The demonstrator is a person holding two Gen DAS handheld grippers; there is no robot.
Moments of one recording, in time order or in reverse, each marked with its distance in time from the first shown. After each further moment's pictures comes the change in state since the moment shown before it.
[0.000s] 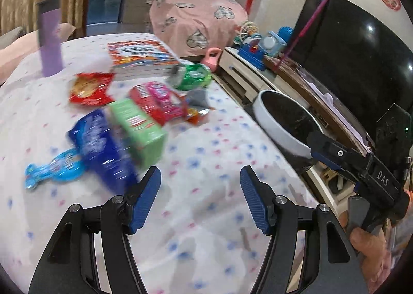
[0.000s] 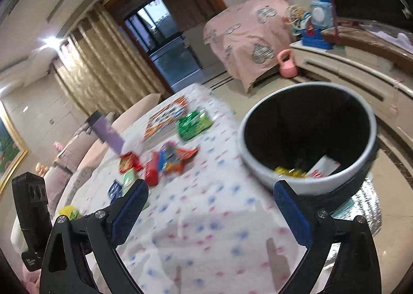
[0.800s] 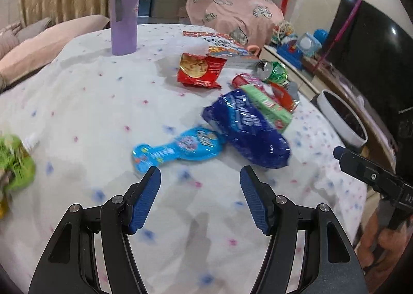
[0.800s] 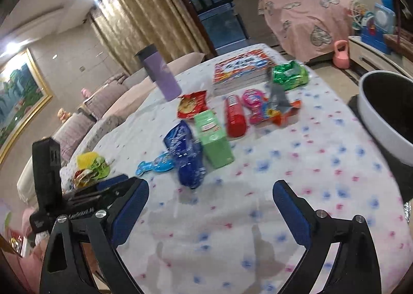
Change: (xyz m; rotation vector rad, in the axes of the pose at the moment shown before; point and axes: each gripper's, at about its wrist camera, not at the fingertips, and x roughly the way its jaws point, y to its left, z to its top) left arm -0.031 0.134 -0.016 -0.020 0.034 0.146; right arm 0.058 0.124 -0.058 -0.205 0.177 0.148
